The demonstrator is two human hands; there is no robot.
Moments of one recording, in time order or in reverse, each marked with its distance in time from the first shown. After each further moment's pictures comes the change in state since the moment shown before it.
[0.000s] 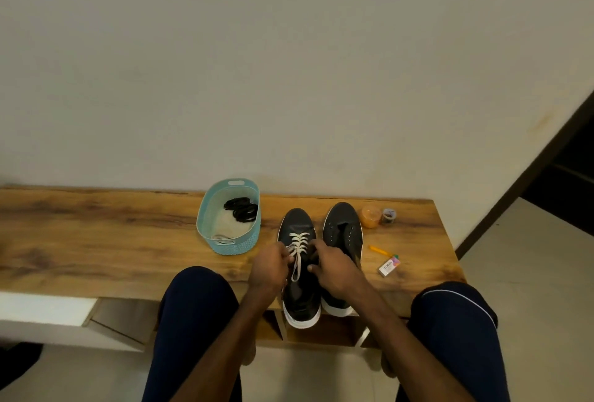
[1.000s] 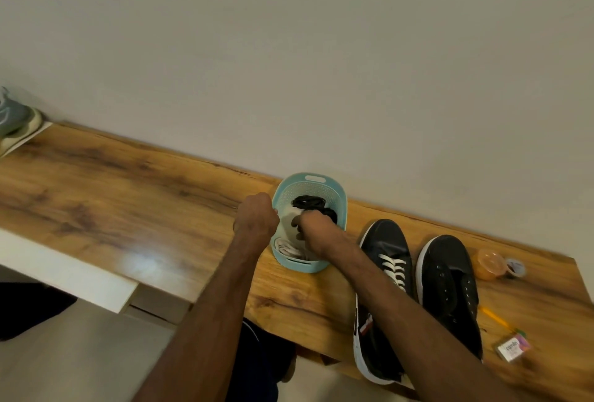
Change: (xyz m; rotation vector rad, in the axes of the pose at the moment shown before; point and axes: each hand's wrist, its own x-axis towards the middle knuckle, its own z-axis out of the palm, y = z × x) left_hand 0.153 -0.134 -0.123 0.210 0.024 -0.263; right_hand 0.221 -0.137 0.094 -0.423 -0.300 -0.287
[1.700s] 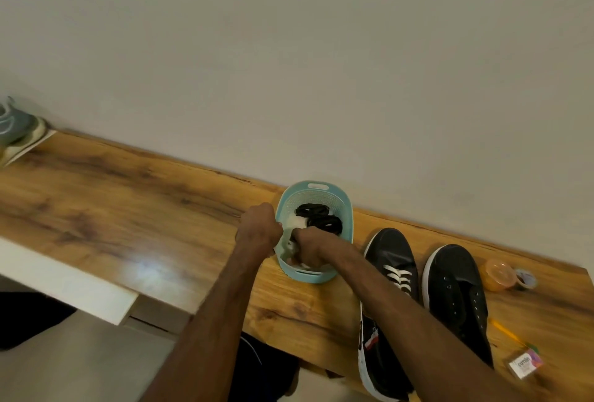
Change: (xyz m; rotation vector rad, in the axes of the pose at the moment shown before) left_hand 0.008 -0.003 0.005 -0.045 -0.101 -0.006; right_hand 0.004 -0.013 -0.007 0.065 -0.252 0.059
